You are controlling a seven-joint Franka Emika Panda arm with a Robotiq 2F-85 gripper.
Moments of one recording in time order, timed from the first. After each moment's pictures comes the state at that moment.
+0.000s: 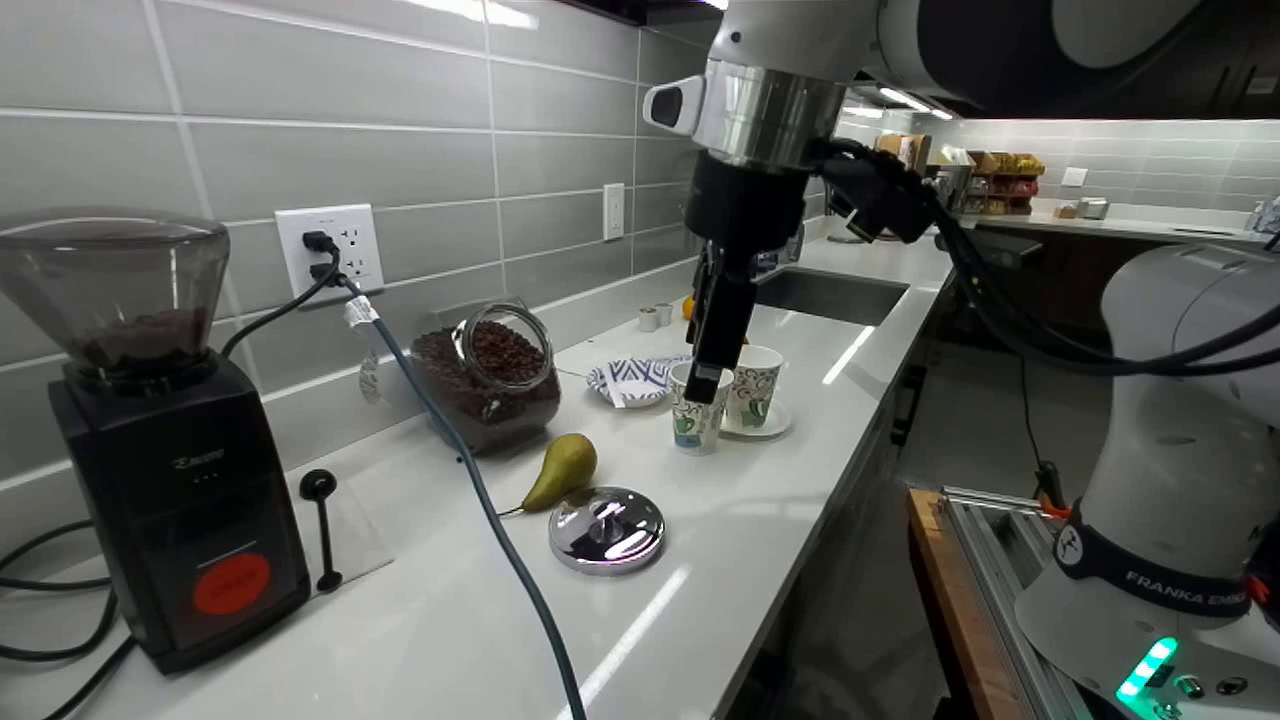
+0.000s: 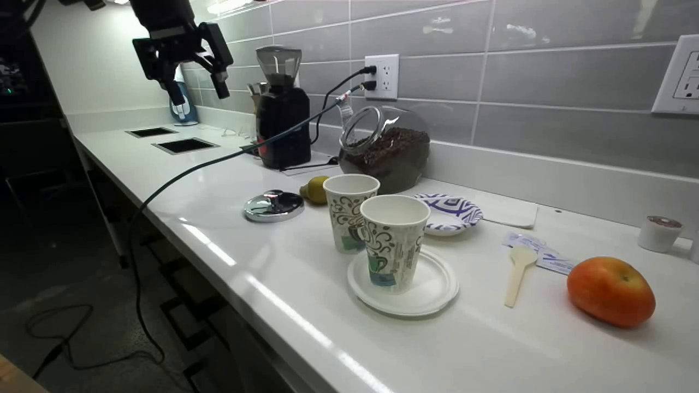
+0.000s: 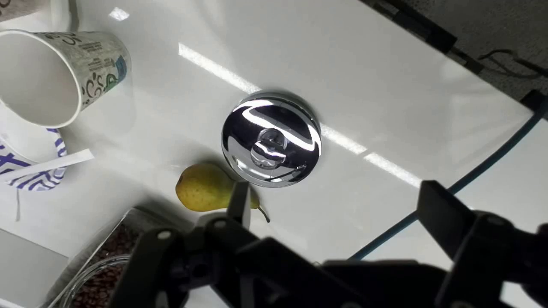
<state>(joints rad) 0.07 -0.49 0.20 -2.56 -0.08 2.23 0.14</state>
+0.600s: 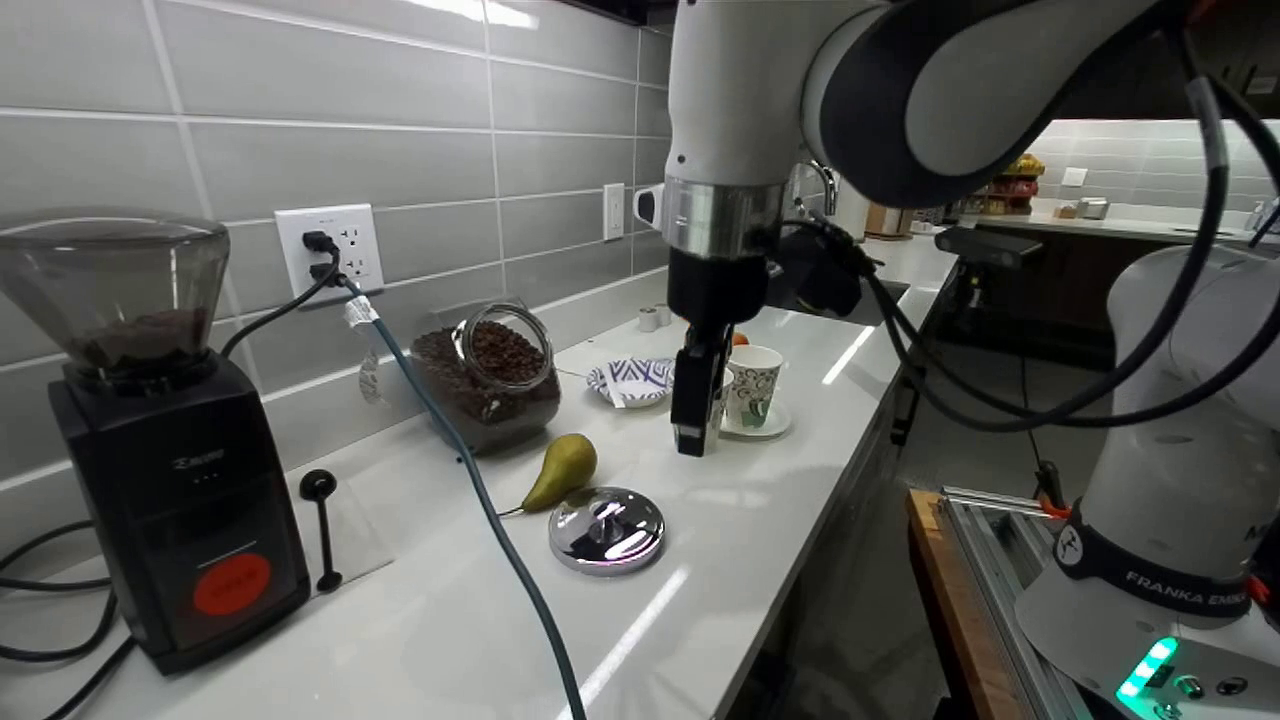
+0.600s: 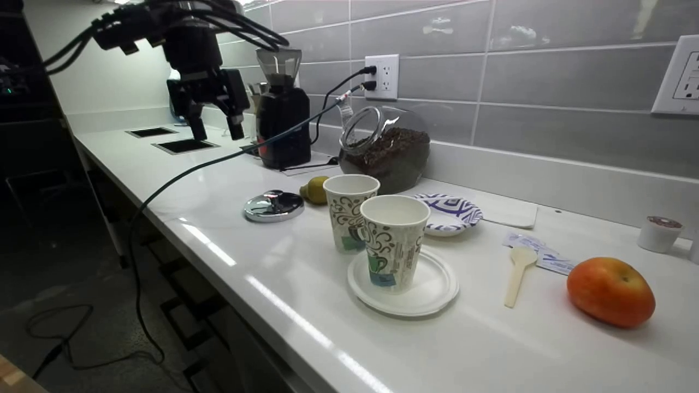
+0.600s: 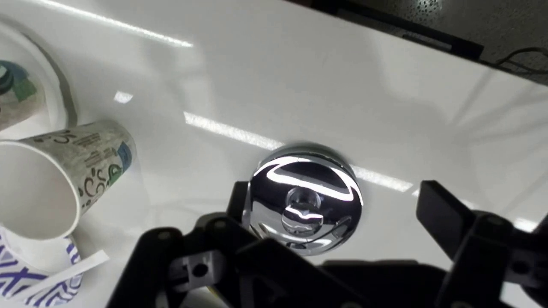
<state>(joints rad) 0.01 -0.33 0.19 -2.56 -0.09 2.25 0.30</state>
